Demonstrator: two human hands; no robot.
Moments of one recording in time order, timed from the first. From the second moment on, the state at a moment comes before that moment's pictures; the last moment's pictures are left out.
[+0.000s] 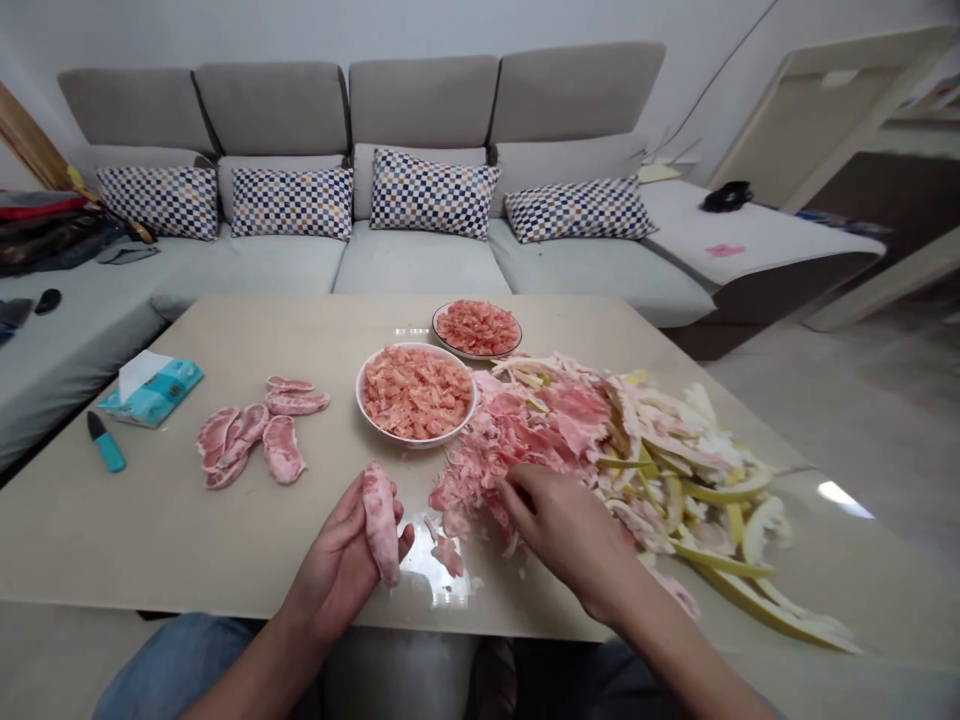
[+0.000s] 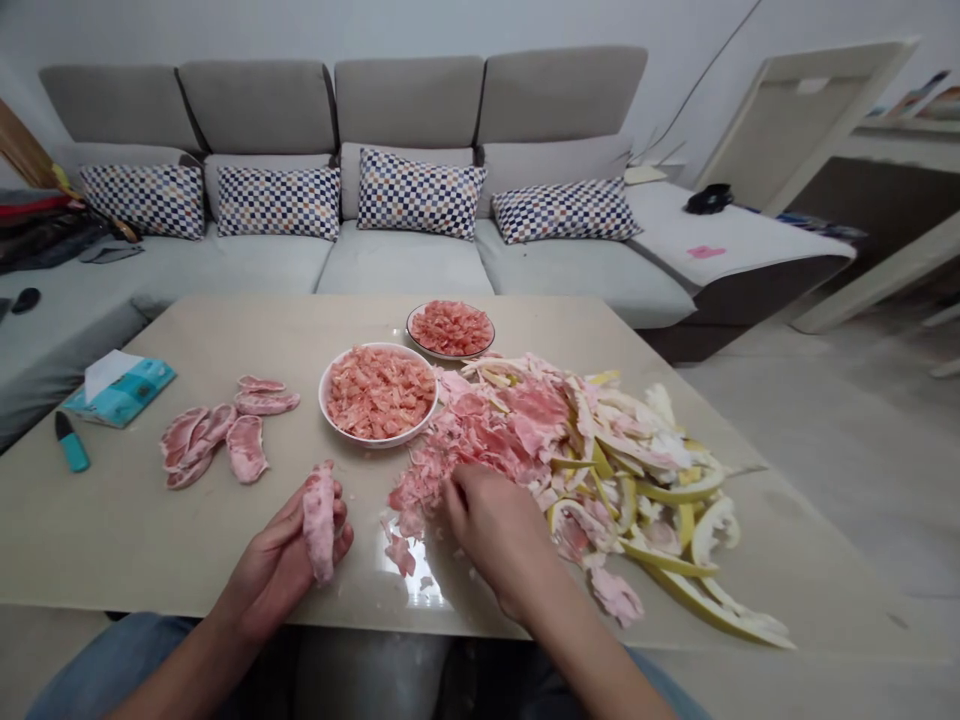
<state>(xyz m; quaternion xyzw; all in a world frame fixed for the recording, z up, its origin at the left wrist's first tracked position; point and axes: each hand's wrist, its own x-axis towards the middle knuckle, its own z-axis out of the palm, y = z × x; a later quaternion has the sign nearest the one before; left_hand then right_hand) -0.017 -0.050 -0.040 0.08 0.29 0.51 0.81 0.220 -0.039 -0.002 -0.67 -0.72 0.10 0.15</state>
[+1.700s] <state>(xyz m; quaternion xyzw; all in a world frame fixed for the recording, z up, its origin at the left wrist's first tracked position) -0.004 -0.070 -0.032 0.21 0.38 0.56 0.70 0.135 -0.070 -0.023 -0.58 -0.67 0.29 0.36</state>
